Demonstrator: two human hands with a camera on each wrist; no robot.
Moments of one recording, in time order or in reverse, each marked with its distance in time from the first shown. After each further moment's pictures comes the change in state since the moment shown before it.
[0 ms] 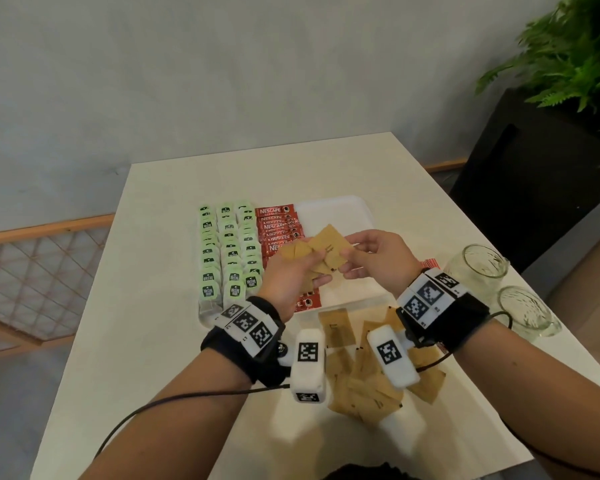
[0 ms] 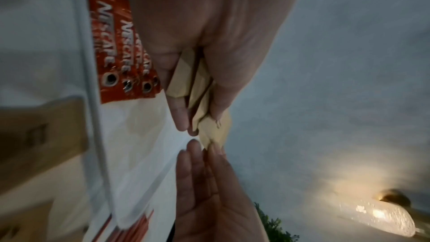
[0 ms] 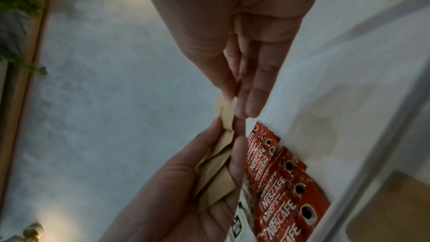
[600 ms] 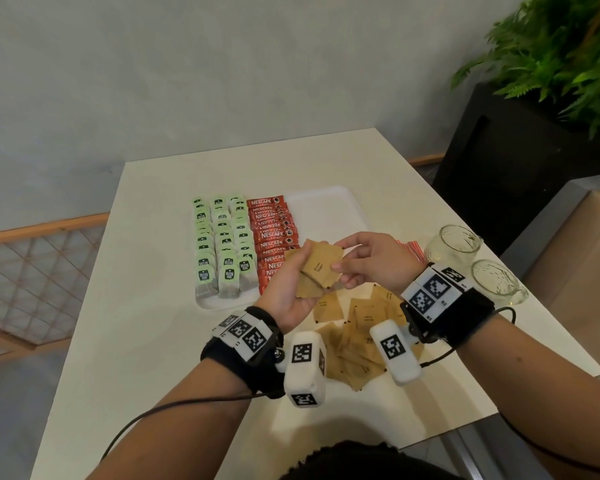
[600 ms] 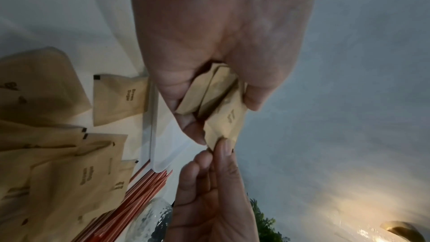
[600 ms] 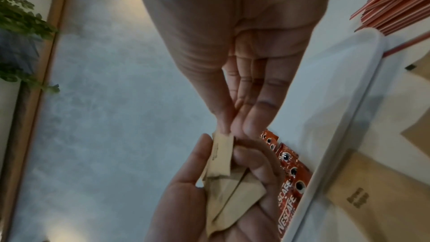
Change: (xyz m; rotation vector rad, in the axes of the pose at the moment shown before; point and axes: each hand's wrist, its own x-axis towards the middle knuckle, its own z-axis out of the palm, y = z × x) left_hand -0.046 -0.020 0.010 -0.312 -0.202 -0.210; right_hand -0.052 -0.004 -0.010 0.007 -0.164 0.084
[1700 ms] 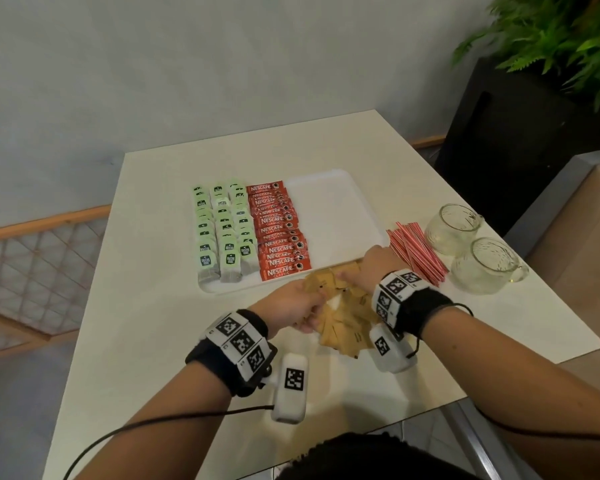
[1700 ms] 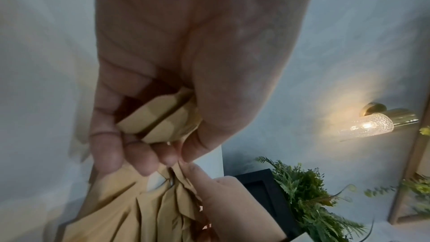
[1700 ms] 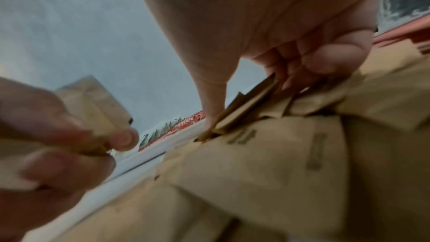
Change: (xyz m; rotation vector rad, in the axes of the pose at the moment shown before) left_hand -0.026 -0.019 -0.027 1.036 0.030 -0.207; right_hand 0.017 0.055 0.003 -1.073 0.230 0.297
